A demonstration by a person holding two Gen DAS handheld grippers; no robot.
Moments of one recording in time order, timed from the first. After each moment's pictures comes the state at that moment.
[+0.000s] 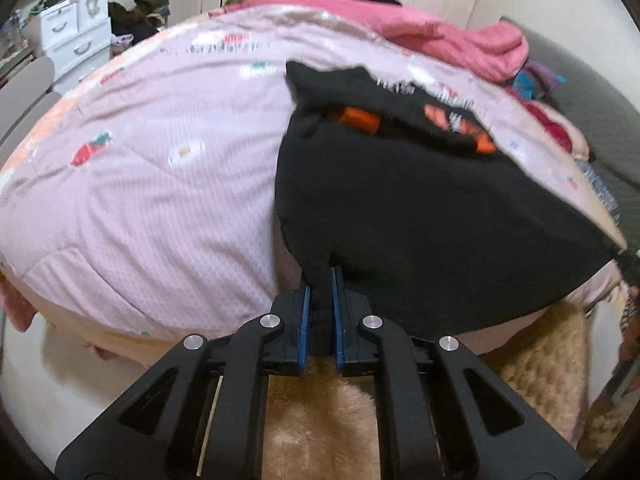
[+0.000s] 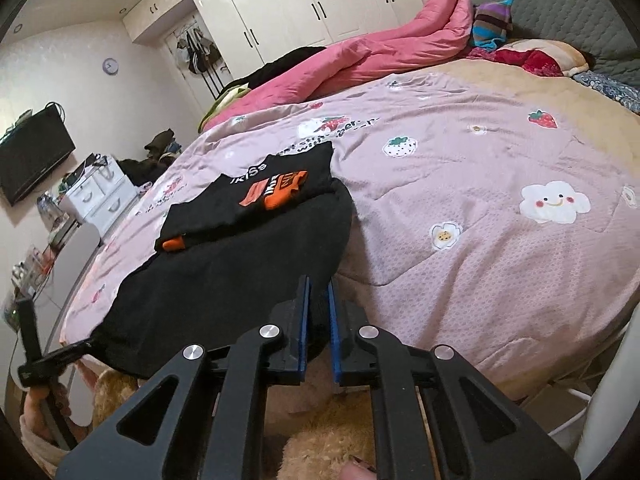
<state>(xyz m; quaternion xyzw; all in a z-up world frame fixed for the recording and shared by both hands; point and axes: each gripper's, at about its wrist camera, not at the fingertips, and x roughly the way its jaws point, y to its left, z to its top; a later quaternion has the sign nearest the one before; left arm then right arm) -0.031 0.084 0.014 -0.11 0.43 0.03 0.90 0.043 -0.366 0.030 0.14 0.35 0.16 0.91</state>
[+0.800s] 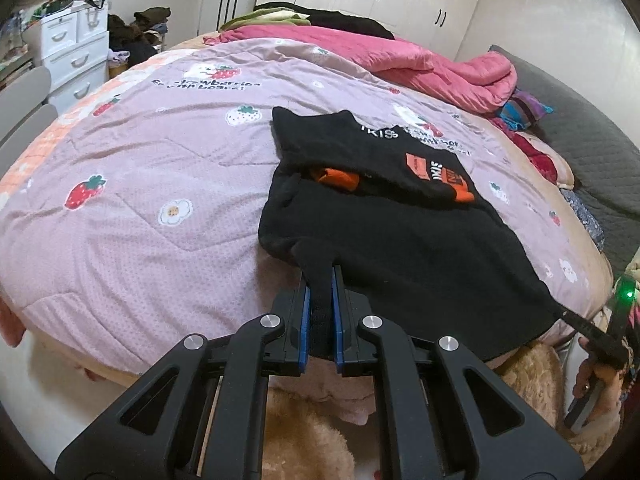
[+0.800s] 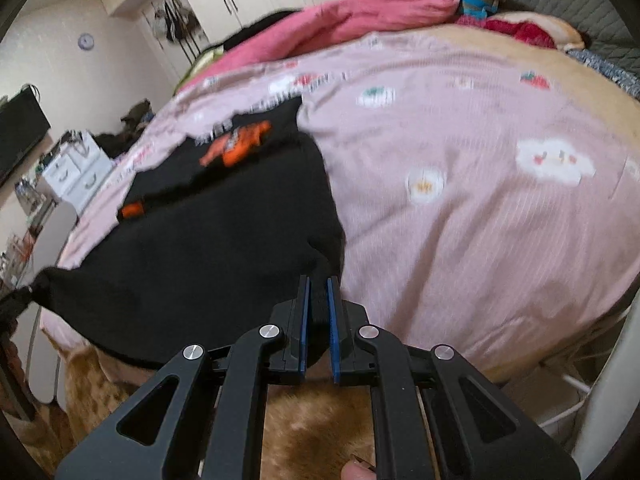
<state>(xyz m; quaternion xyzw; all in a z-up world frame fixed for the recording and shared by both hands) -0.010 0.084 0.044 -0.13 0.39 0.02 0.91 0.064 -0.367 -0.026 0.11 0.44 0.14 0.88</state>
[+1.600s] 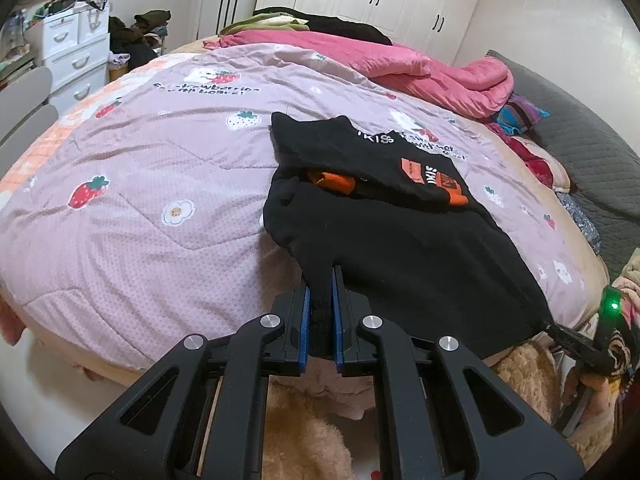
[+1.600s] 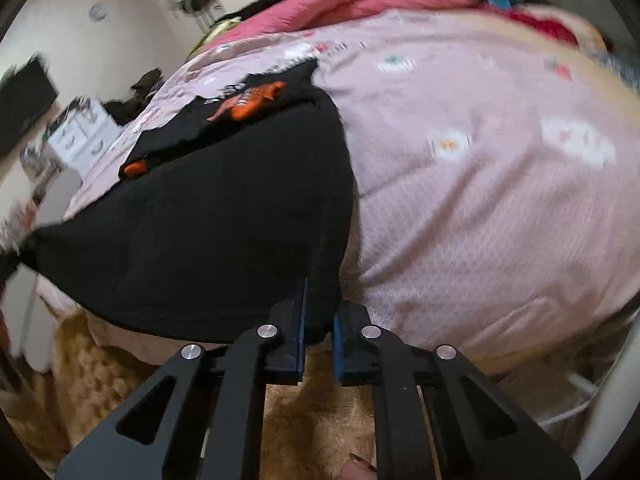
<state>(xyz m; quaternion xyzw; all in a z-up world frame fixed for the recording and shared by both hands) -0.019 0.084 0.054 -0.13 0.37 0.02 0.92 0.052 -0.357 -0.023 0.07 0.43 0.18 0.88</state>
